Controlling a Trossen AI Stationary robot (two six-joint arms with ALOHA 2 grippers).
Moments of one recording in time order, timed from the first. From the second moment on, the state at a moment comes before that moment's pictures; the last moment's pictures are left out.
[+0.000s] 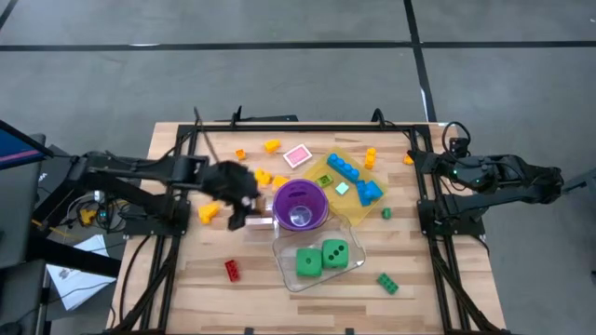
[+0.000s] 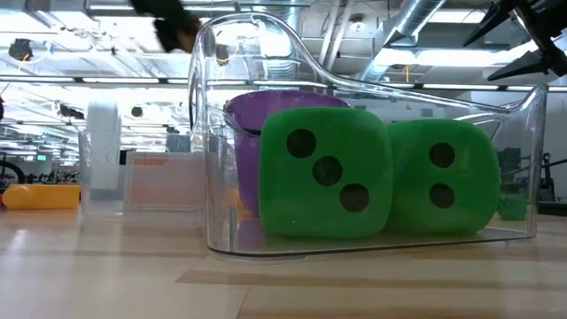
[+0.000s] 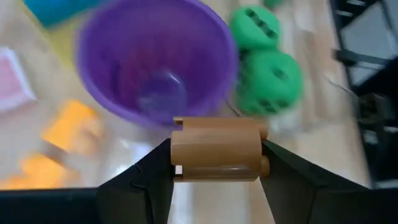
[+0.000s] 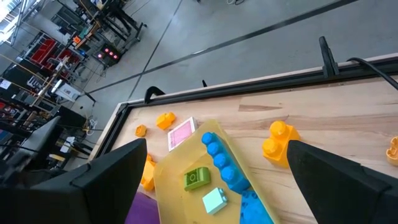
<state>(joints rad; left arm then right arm) -0.05 1.17 1.06 -0.70 0.03 -0.17 0.12 0.35 0.78 -1.04 0.84 1.20</state>
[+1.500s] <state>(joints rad) 0.34 2.11 1.66 -0.38 0.15 0.46 0.12 0.35 0.78 -1.04 0.84 1.18</state>
